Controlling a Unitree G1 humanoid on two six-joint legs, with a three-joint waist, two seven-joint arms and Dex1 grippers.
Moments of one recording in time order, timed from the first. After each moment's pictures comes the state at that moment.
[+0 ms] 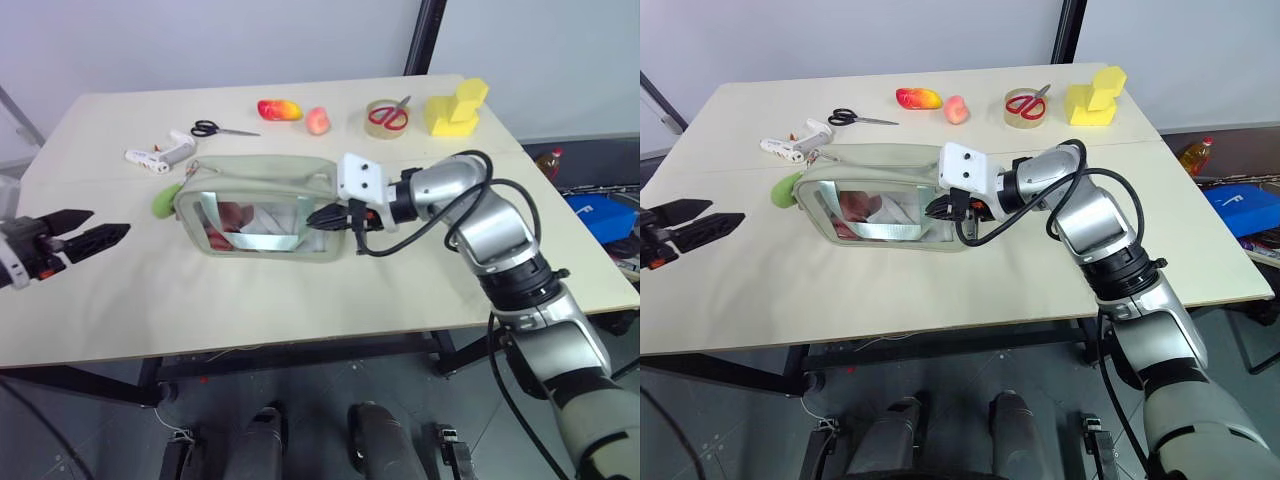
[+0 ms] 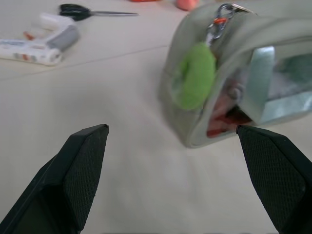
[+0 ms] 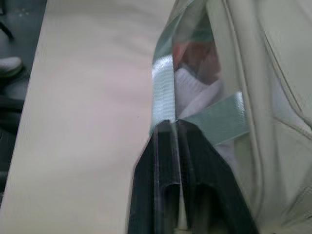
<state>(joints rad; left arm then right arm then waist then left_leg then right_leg) -0.21 1.04 0.58 -0.03 -0.75 0.86 -0.86 -0.98 -0.52 0.34 0.04 0.12 0.49 1.16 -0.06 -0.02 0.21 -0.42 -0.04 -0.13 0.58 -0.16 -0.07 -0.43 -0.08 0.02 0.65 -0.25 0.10</state>
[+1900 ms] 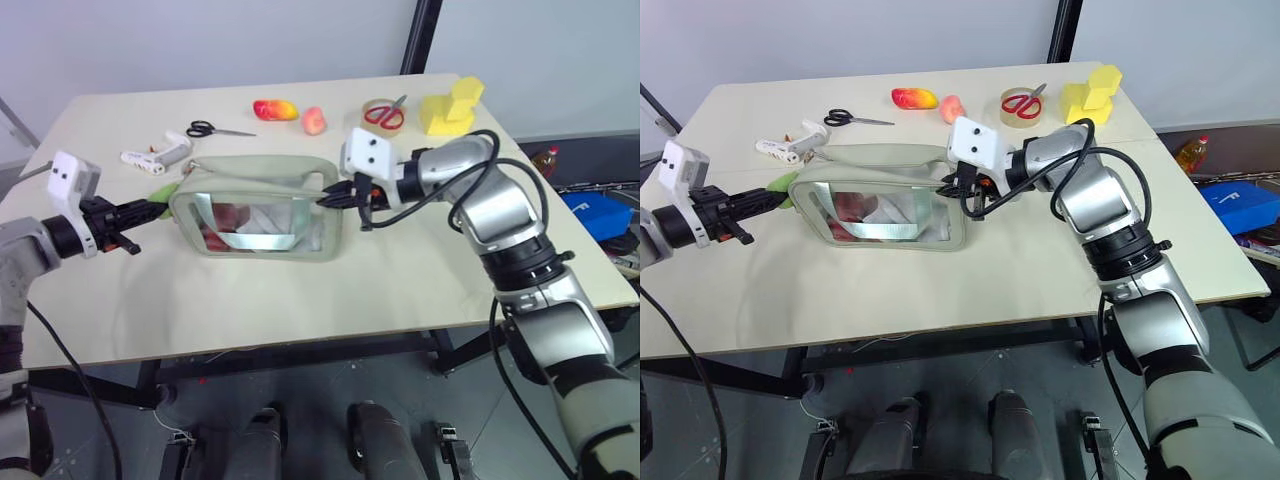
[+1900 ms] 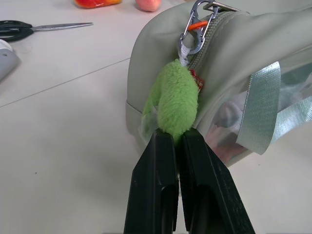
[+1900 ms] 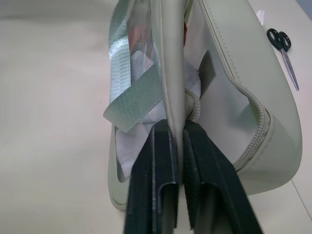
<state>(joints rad) -0.49 0.93 0.30 0.17 -0.55 0.69 -0.93 -1.06 -0.52 0.32 0.17 0.09 0.47 1.15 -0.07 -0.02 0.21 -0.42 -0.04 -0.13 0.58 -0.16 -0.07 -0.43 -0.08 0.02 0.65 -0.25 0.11</state>
